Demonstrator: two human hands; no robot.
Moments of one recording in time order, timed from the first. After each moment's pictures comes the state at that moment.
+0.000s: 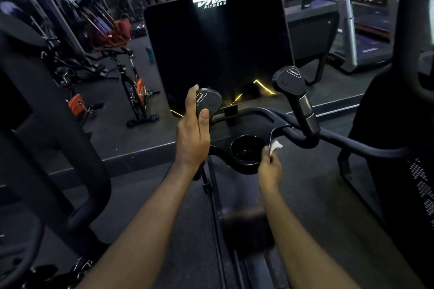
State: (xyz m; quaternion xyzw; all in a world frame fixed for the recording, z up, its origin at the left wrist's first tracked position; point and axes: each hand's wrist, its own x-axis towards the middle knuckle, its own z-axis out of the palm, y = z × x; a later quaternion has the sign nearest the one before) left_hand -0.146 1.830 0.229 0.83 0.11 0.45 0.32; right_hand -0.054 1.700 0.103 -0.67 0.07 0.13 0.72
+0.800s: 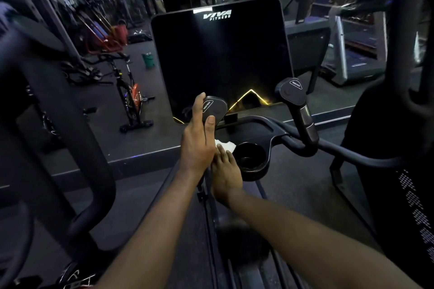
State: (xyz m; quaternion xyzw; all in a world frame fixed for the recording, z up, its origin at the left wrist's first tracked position) left_hand -0.145 1.833 0.229 0.83 0.10 0.44 0.32; right_hand -0.088 1.773 0.105 -0.88 -0.46 -0.06 0.00
